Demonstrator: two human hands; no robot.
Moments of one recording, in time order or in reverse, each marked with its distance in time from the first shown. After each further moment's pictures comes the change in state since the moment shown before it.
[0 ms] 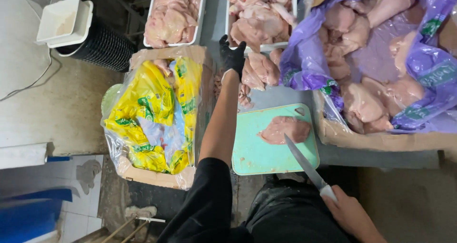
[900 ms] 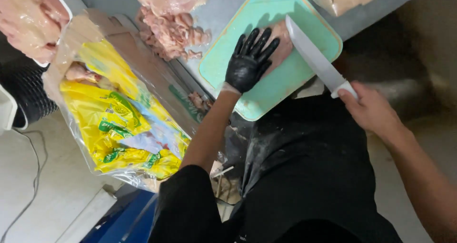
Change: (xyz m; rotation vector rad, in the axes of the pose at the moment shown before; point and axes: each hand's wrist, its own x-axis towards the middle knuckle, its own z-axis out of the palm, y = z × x) left_hand -0.192 -0.145 -0.135 1.509 -1.456 1.133; right_hand 0.092 0.016 0.137 0.438 0.282 0.015
